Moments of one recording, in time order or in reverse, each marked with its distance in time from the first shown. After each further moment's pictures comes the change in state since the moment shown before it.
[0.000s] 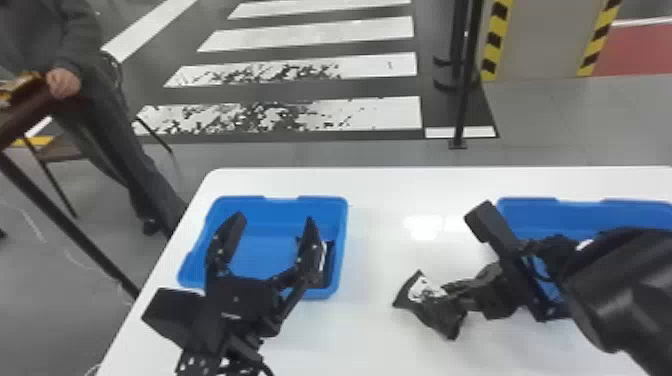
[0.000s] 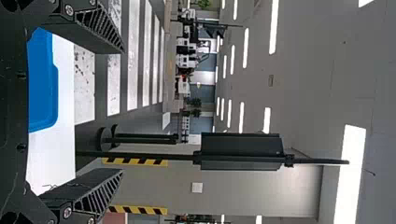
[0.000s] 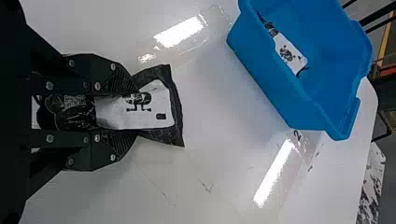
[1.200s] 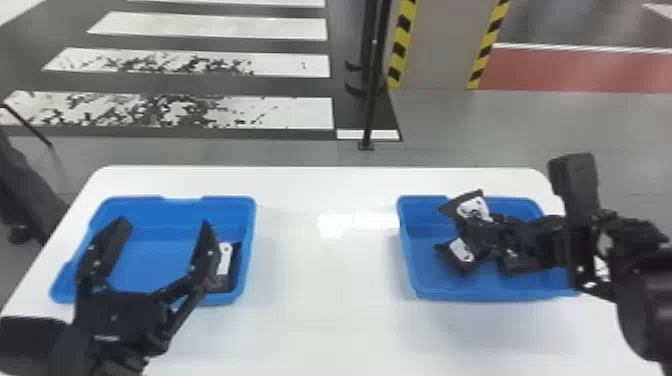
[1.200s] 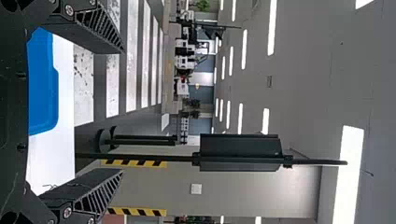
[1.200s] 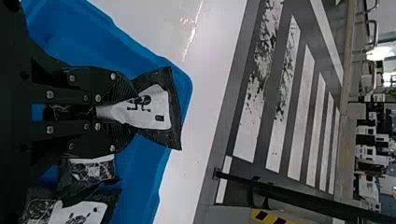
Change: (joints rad) left arm 0.013 -0.002 0.008 -0.002 -0.001 -0.017 -0.004; right arm 0.353 0.011 -0.661 -0.515 0.153 0.053 -0.166
